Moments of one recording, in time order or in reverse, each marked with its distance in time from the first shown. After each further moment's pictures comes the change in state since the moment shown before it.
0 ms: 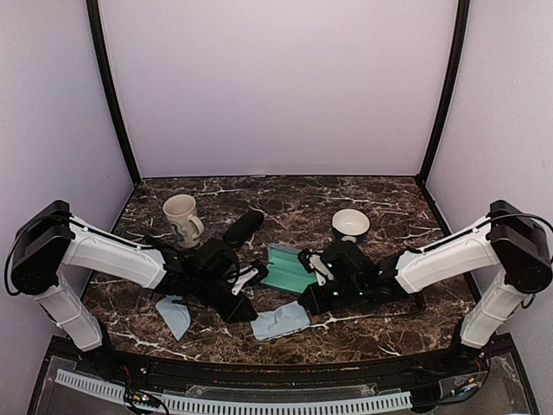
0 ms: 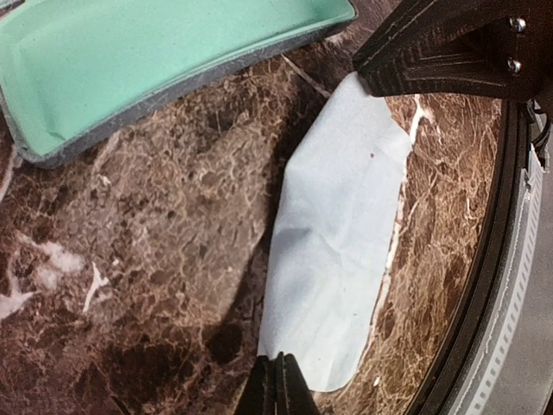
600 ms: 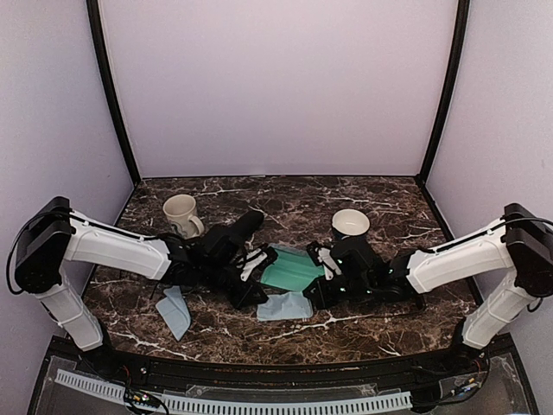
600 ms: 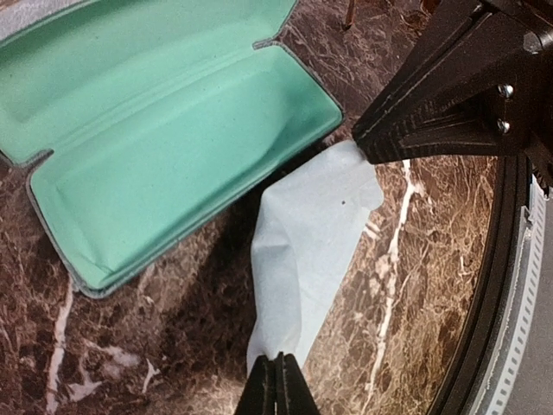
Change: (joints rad) left arm 0.011 0.023 0.102 0.022 -0.056 0.080; right arm -0.017 -0.082 -0.044 0.021 0.064 0.000
